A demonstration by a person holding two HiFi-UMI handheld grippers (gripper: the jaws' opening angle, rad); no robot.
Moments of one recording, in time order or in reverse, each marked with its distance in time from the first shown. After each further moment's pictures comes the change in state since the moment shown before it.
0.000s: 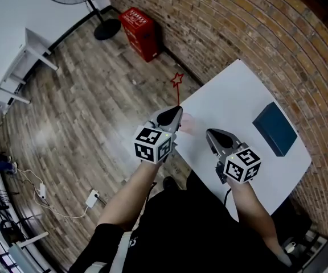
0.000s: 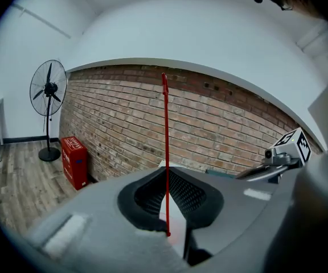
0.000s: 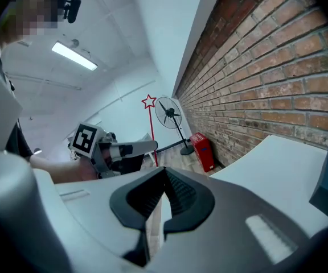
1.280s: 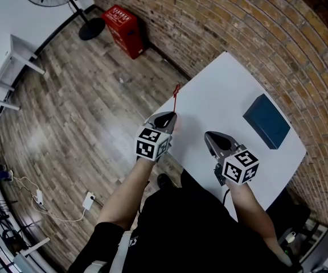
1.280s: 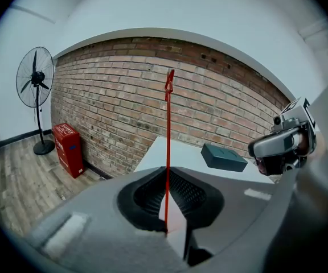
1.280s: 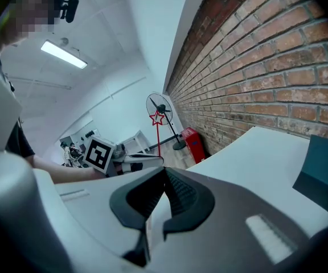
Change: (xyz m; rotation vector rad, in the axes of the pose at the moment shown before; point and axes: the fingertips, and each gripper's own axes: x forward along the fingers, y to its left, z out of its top) left arm 0.047 -0.003 -0.085 0.046 0.196 -0.048; right arm -0.028 -0.035 -0.025 0.055 0.043 -0.074
